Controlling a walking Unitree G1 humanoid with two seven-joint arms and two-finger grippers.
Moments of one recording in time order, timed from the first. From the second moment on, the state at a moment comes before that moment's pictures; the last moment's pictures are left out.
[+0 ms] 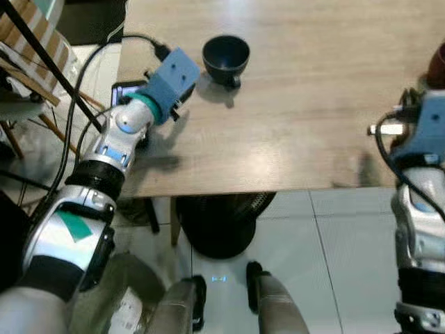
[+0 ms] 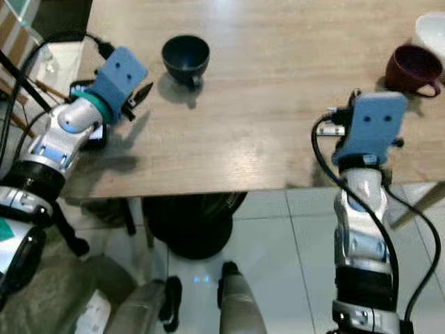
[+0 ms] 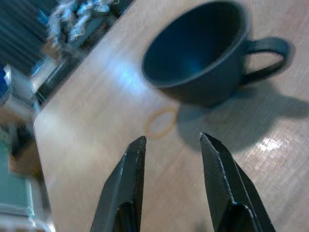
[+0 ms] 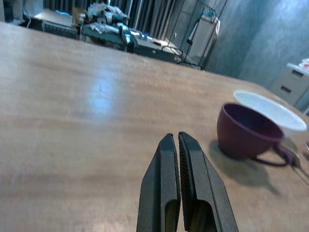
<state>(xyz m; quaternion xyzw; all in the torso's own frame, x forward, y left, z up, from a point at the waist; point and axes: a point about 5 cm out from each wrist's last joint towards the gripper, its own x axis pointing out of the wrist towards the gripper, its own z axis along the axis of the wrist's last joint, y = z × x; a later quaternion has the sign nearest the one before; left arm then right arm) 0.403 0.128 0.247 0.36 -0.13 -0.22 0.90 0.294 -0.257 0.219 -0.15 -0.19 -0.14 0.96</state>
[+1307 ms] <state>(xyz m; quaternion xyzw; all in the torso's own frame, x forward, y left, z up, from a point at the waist) 0.407 0.107 0.271 0.54 -0.22 -0.23 0.78 0.250 -0.256 0.228 -0.14 -0.17 -0.16 0.96</state>
